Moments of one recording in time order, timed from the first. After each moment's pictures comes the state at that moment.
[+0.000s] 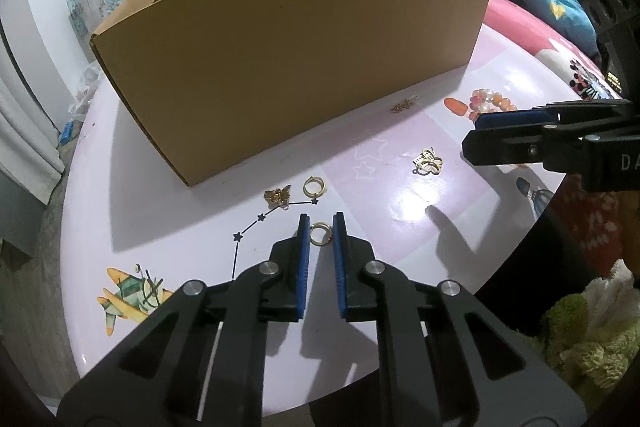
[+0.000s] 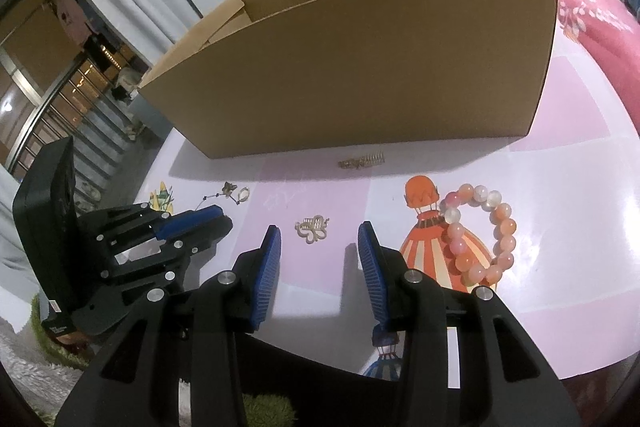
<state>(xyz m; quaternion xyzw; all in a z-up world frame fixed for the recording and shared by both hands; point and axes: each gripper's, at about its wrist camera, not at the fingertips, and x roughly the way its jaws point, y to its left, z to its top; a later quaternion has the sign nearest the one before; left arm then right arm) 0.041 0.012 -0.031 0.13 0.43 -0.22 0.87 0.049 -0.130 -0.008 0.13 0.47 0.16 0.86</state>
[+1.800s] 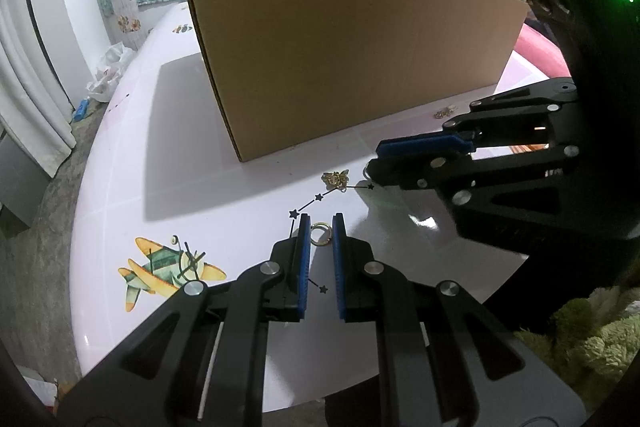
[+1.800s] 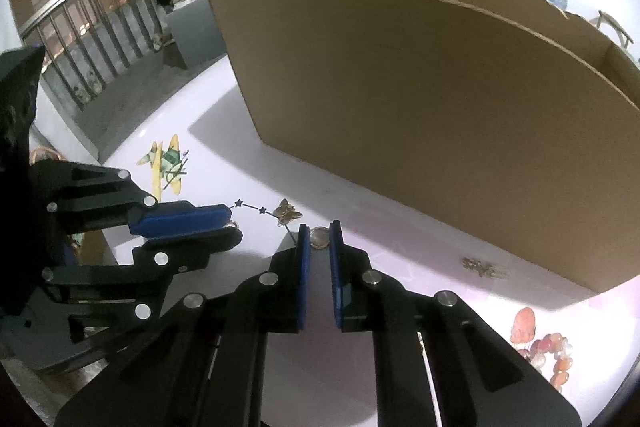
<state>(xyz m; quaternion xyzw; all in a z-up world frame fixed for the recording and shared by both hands) 0.040 0.044 -0.034 0.09 0.42 -0.19 0.88 0.086 -0.031 -0.014 -0.07 0.45 0.25 0.85</state>
